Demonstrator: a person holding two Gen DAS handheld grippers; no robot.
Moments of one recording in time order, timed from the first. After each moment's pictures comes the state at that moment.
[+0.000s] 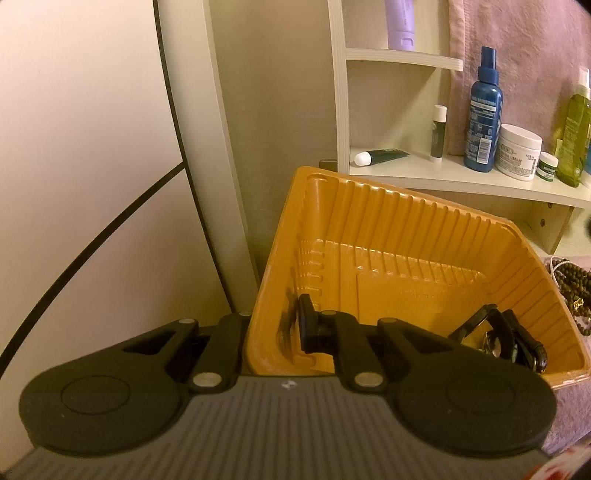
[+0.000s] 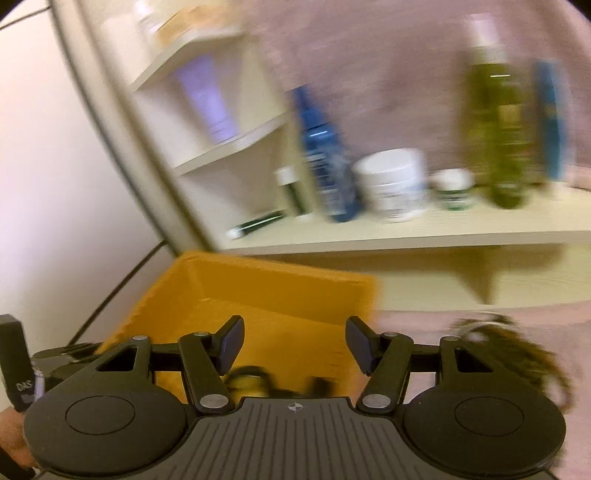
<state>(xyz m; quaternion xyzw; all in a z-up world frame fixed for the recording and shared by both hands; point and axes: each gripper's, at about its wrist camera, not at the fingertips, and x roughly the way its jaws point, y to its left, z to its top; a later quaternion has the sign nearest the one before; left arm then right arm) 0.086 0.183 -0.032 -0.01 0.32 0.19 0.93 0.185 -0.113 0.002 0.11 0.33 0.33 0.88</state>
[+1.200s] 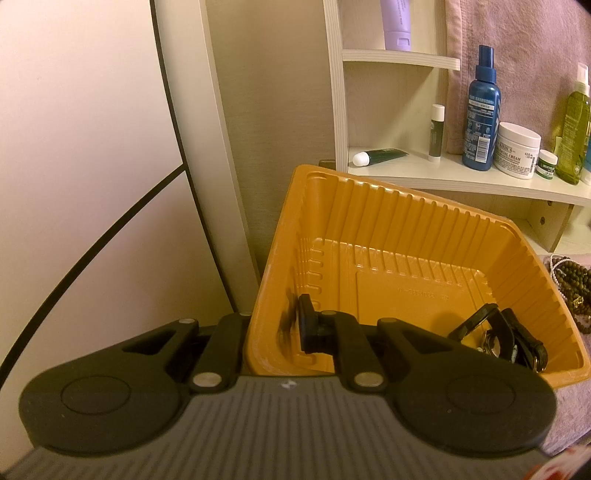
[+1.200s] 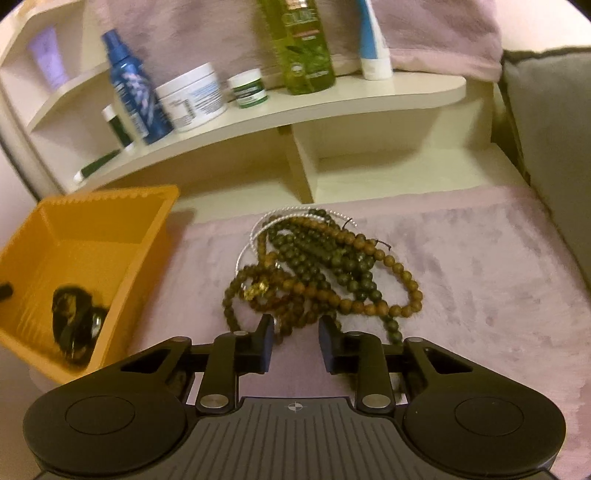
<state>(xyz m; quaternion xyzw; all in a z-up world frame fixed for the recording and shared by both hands) 0.084 0.181 -0.029 -0.01 0.33 0.19 0.93 0.199 -0.187 -0.078 0.10 0.42 0.20 0.88</state>
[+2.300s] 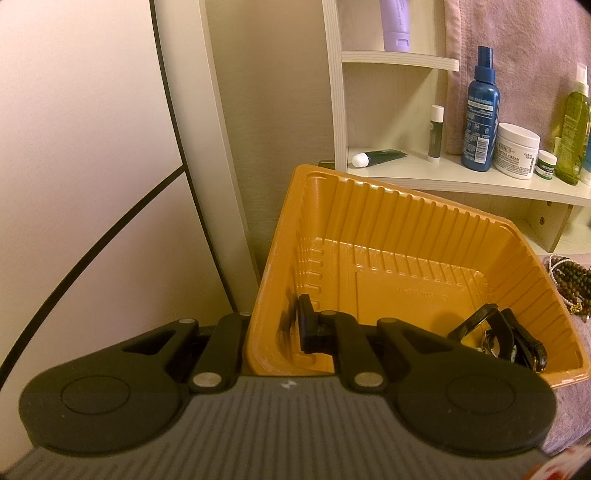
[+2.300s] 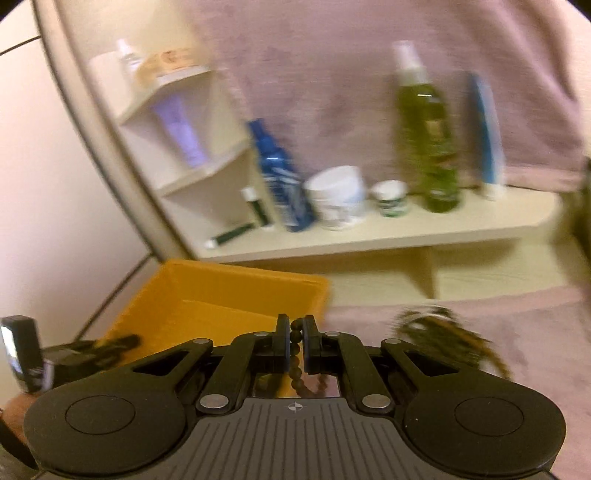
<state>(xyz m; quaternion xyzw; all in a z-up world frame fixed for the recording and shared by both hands) 0.083 0.179 -0.030 0.00 0.32 0.19 0.93 0.170 -0.132 0.030 0.12 0.33 0.36 0.87</state>
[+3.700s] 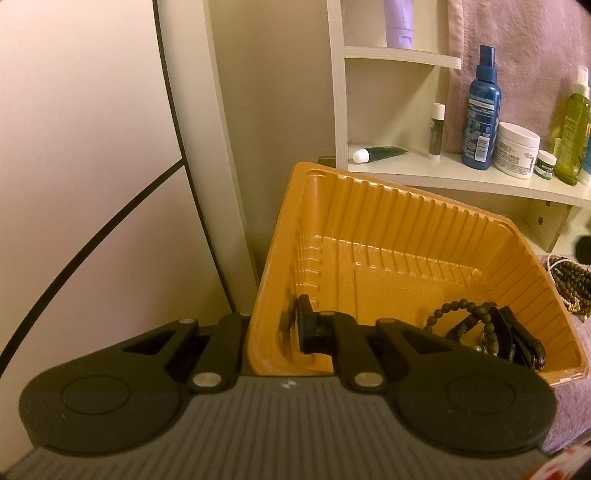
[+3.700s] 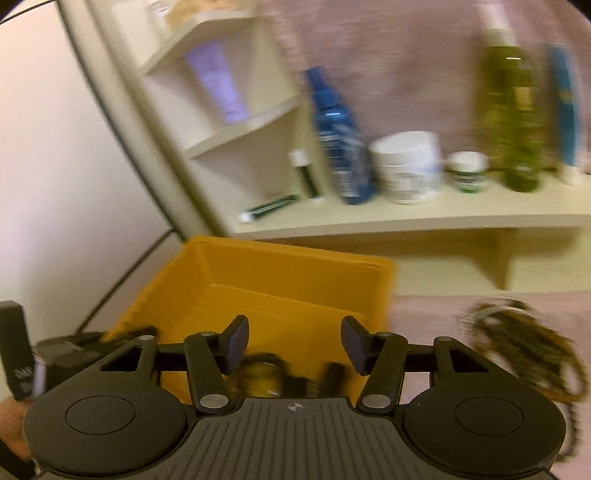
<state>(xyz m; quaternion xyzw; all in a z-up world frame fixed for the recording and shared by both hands) 0.085 0.180 -0.029 -0.01 0.33 0.19 0.92 0.180 -0.097 -0.004 0.10 0.34 0.34 0.87</state>
